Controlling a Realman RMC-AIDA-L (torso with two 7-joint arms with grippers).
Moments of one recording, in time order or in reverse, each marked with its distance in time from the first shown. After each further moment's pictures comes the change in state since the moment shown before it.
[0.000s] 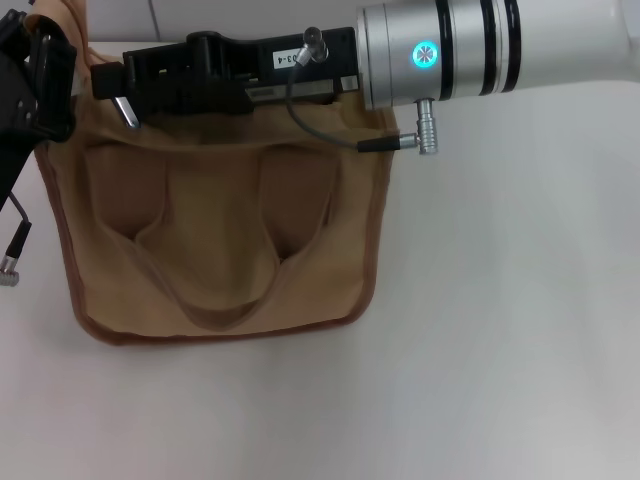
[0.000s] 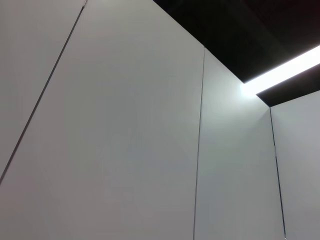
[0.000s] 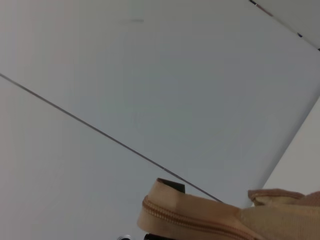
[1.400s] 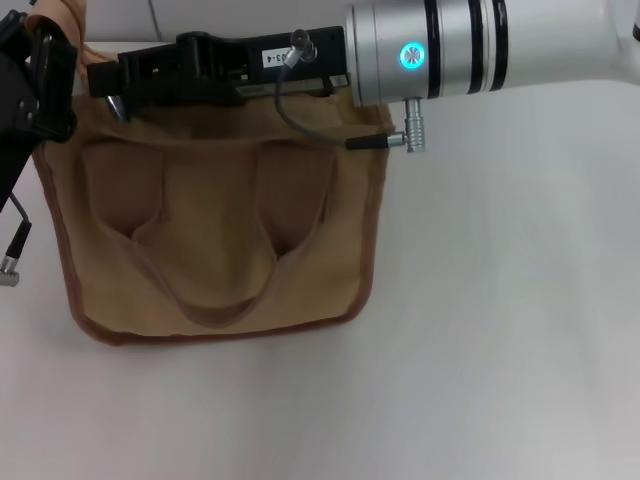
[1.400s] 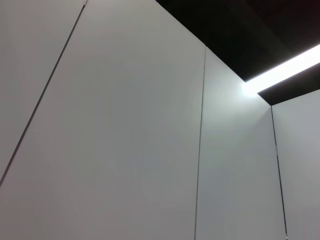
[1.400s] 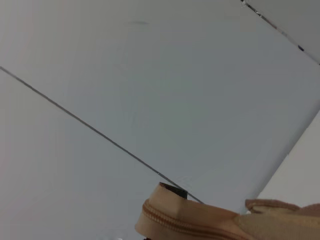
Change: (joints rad) left arm 0.001 0.000 0.000 -0.002 0.000 -0.004 0.004; right arm 0.008 0.010 -0.003 -0.005 0.001 0.034 -0.068
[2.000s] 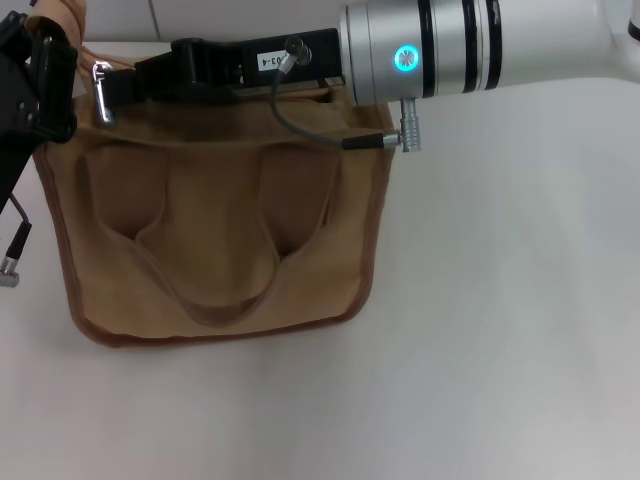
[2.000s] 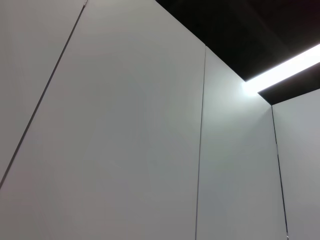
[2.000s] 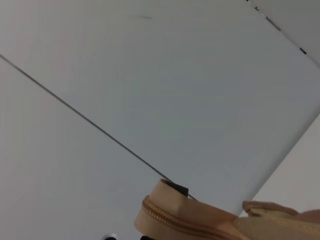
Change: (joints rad) left arm 0.002 0.000 0.000 -0.002 0.000 -0.001 0.005; right arm 0.007 0.002 -0.002 0.000 -0.010 0.009 -0.034
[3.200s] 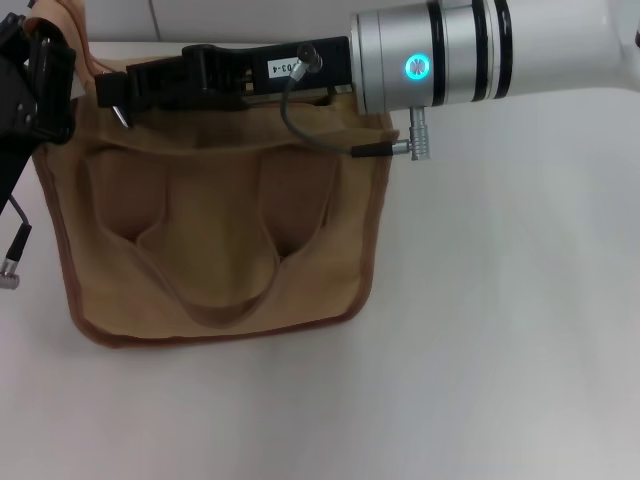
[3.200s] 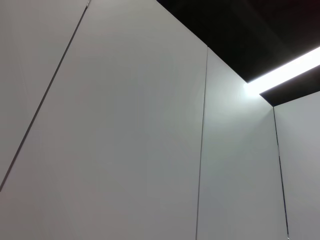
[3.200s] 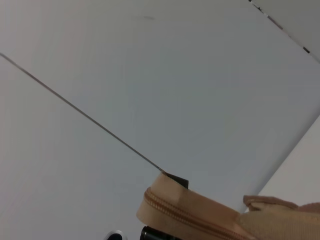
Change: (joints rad) left arm 0.001 0.000 0.000 -0.006 -0.002 0.002 -0.001; right arm -0.016 0.000 0.003 0.004 0.004 -0.024 -0.008
